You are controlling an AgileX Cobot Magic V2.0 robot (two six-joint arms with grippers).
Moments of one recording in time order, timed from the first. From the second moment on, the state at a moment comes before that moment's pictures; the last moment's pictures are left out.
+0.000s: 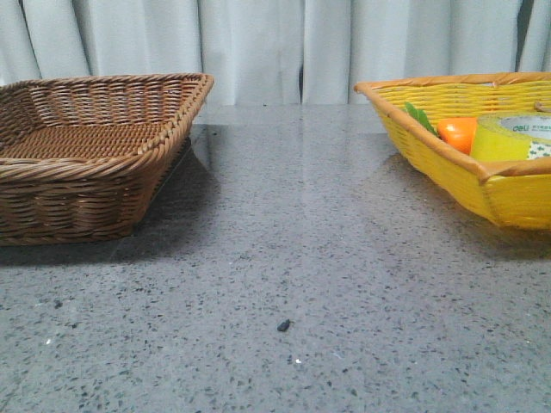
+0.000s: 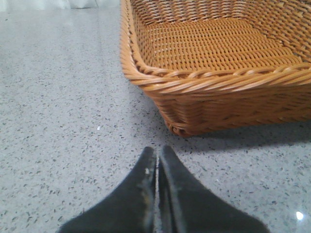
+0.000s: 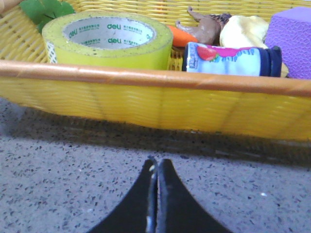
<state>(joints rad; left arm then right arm) -0.12 -0.01 0.00 -0.02 0.32 0.01 -0.01 -0.01 0.01 0.03 0.33 -0.12</state>
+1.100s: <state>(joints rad) -0.12 -0.01 0.00 -0.13 0.17 0.00 -0.01 -0.01 0.01 0.08 0.12 -0.12</state>
